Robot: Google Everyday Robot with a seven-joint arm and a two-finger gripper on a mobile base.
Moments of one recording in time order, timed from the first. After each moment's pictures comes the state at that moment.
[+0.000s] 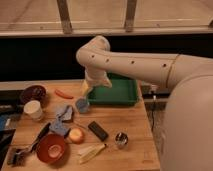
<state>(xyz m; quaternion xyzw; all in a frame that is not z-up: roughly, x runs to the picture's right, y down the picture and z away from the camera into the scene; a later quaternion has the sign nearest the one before) -0.074 0.008 0.728 -0.23 0.14 0.51 0.81</state>
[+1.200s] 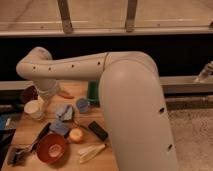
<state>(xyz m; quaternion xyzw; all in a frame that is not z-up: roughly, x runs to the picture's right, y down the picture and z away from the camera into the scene) -0.253 0.064 0.716 -0.29 0.11 0.38 0.87</state>
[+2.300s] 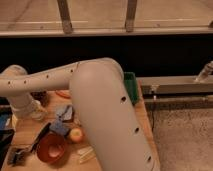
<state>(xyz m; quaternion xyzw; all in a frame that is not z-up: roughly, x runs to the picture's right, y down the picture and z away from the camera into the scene) -0.360 0.156 0.696 -0.37 0.12 0.38 0.84</state>
